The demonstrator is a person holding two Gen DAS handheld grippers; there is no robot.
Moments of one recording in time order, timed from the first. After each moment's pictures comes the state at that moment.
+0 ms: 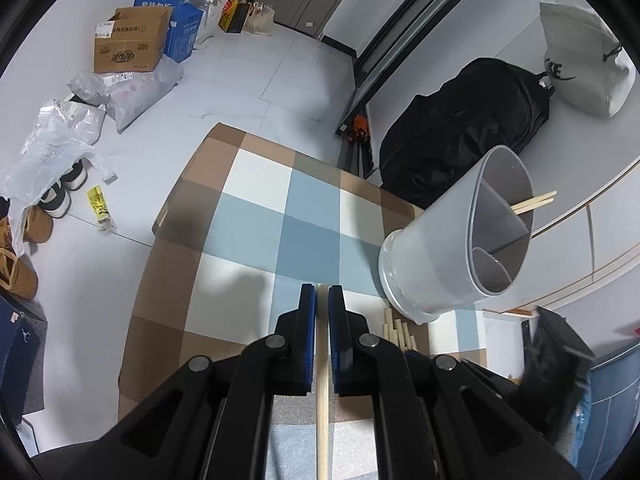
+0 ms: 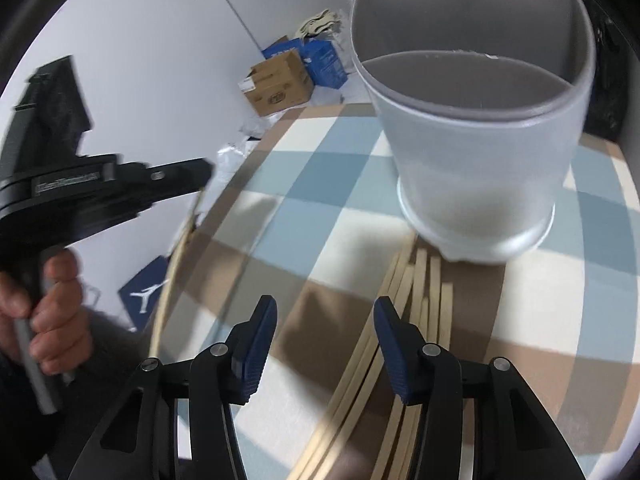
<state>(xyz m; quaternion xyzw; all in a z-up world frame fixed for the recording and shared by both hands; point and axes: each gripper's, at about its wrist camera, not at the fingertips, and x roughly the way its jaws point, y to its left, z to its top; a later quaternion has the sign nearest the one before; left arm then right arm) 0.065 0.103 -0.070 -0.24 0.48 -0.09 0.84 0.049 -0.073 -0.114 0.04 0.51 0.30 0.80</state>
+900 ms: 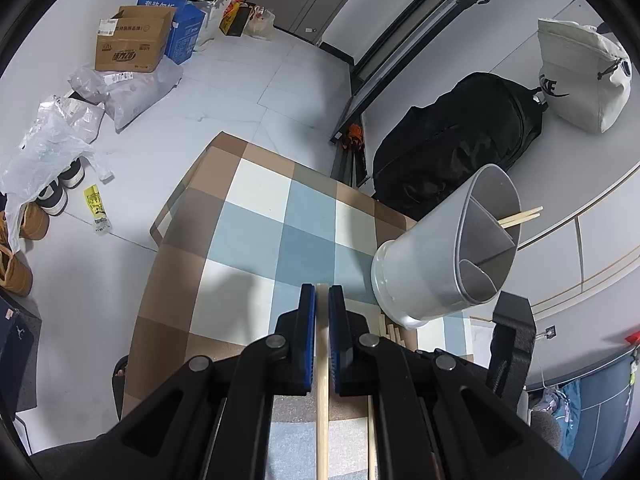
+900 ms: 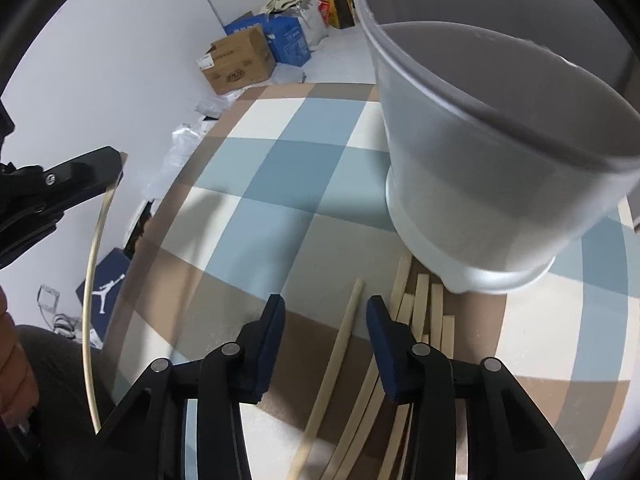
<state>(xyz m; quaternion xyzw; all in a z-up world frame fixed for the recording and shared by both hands) 0.061 0.117 -0.061 -0.26 0.47 -0.10 0.84 0.078 -0.045 -0.121 -0.02 0.55 0.23 0.80</state>
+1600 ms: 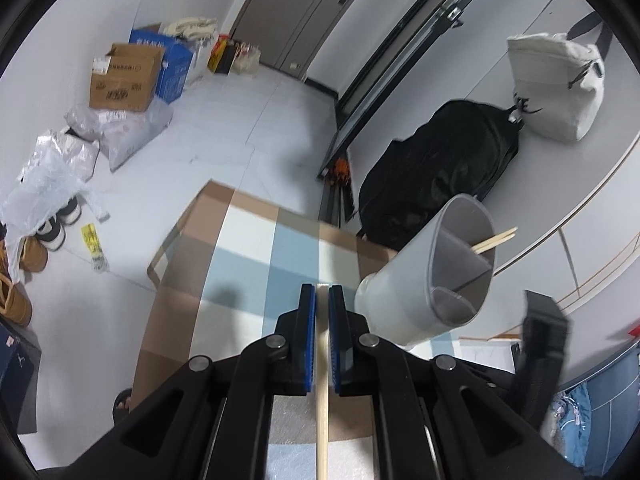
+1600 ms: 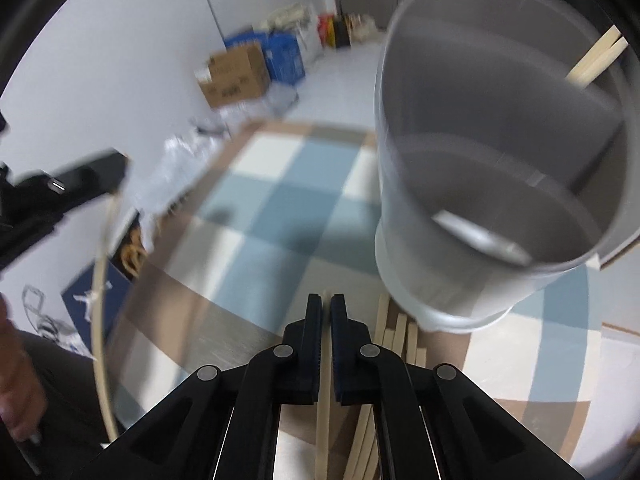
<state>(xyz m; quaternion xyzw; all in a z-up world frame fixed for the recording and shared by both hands) 0.053 0.116 -0.035 -0.25 0.39 -0.11 0.88 0.070 -0.049 -0.073 -0.02 0.49 0.22 0.84</state>
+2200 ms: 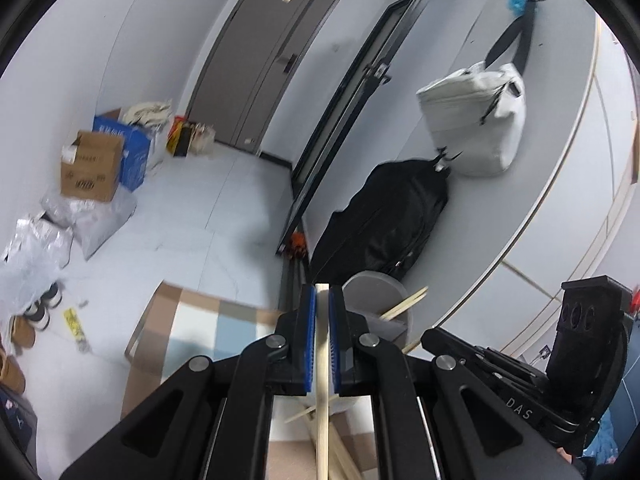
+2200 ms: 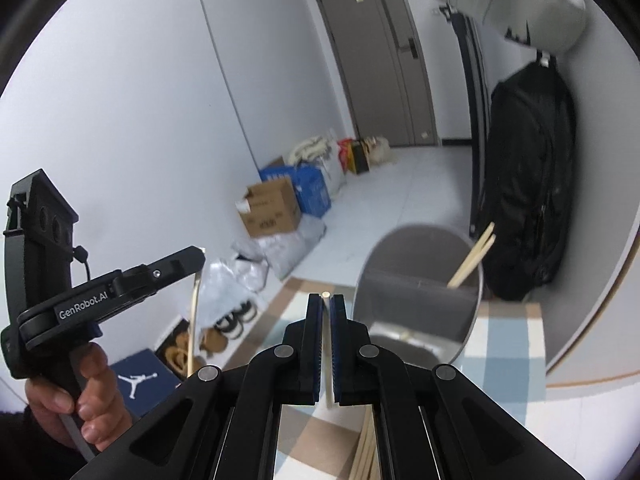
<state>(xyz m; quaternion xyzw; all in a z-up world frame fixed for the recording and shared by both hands) 0.039 0.083 0.039 -0.22 0.26 -0.14 0.93 0.041 -0.109 0.050 0.06 0.30 0.27 0.91</state>
